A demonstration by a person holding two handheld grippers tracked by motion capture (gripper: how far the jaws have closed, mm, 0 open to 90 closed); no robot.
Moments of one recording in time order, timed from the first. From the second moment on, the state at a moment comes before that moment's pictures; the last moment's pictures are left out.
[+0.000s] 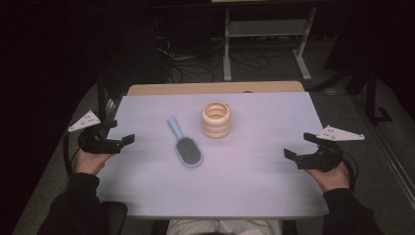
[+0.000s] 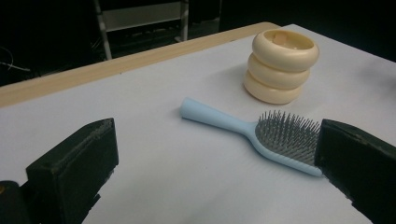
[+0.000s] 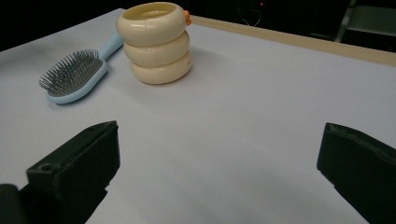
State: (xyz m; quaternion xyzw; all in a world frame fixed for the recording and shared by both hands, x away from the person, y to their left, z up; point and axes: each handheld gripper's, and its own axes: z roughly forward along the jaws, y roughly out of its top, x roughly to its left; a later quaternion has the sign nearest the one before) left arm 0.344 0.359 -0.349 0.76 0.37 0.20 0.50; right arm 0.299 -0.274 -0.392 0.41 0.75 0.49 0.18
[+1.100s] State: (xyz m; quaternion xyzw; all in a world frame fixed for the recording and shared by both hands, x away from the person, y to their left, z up) left arm 0.418 0.294 -0.311 0.83 0.30 0.16 0.45; right arm 0.298 -0.268 -0.394 0.40 0.76 0.48 0.18
